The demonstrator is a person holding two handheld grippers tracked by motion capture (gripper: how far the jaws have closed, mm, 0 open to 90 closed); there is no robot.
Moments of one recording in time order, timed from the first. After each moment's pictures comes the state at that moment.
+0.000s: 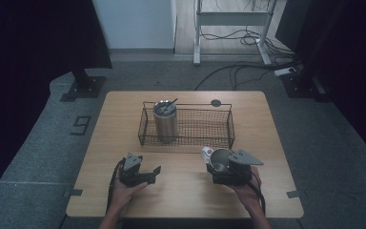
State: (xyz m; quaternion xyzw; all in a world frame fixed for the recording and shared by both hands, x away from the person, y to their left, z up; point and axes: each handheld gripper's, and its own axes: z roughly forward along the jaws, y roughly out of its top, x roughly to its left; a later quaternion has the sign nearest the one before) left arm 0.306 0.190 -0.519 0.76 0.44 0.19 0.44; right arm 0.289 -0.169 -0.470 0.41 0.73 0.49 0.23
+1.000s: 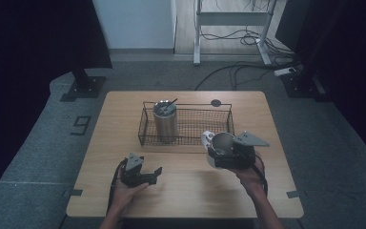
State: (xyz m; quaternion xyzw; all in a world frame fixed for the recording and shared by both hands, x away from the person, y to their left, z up) left arm 0.306 0.188 -0.521 0.77 0.44 0.18 0.43; right arm 0.315 -0.173 -0.419 0.41 0.72 0.51 0.22
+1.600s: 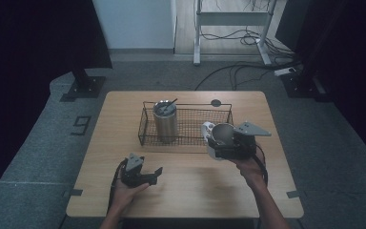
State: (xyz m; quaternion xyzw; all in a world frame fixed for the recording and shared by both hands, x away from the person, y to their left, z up) left arm 0.305 0.187 -0.521 0.77 0.44 0.18 0.44; right arm 0.332 -0.173 -0.398 0.41 0.72 0.52 0.22
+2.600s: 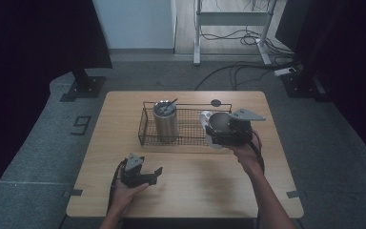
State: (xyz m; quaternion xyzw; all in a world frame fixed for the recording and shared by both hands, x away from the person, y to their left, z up) left arm 0.305 0.187 -0.520 0.76 0.44 0.18 0.44; right arm 0.366 -0.166 -0.383 0.41 0.72 0.50 0.23
